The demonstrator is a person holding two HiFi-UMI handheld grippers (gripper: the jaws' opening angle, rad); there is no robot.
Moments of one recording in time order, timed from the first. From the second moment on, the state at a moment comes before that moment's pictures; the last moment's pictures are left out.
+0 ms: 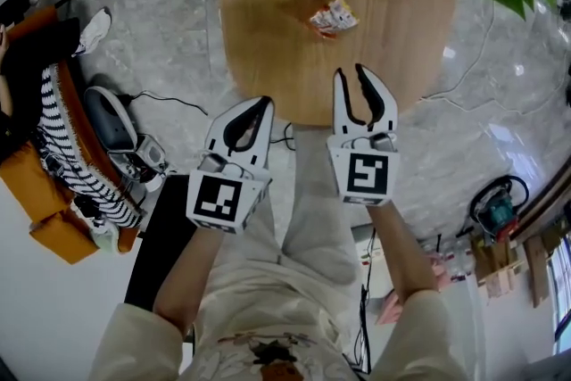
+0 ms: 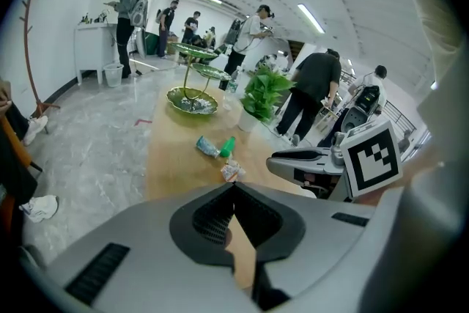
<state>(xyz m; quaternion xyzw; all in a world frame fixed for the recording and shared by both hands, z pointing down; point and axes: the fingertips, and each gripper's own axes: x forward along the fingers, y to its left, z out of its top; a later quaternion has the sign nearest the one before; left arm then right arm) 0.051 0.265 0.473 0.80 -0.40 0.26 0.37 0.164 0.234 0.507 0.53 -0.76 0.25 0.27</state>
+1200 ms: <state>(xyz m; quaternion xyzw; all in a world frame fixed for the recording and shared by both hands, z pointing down) 0.063 0.254 0.530 0.79 -0.40 0.26 0.38 0.164 0.216 0.573 0.50 -0.77 0.27 0.30</state>
